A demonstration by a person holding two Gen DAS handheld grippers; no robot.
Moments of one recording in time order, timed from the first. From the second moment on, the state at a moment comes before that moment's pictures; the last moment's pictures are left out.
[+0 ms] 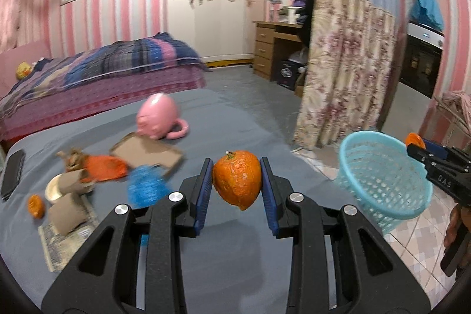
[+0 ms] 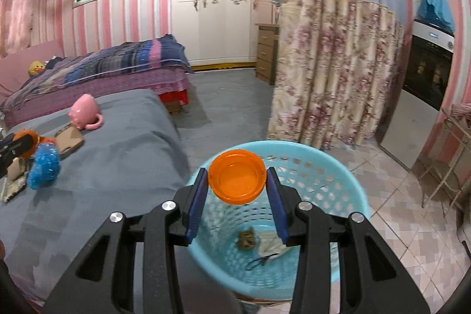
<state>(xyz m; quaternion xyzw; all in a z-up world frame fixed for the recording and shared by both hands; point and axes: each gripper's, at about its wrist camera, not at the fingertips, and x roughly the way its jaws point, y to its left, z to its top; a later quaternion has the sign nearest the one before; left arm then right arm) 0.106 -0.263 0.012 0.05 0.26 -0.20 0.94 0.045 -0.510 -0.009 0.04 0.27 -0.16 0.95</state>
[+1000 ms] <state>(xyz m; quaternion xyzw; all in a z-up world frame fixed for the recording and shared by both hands) 0.128 -0.482 -0.053 0.11 0.29 -0.38 0.87 0.010 -0.618 -0.065 0.10 0.28 -0.26 0.92</state>
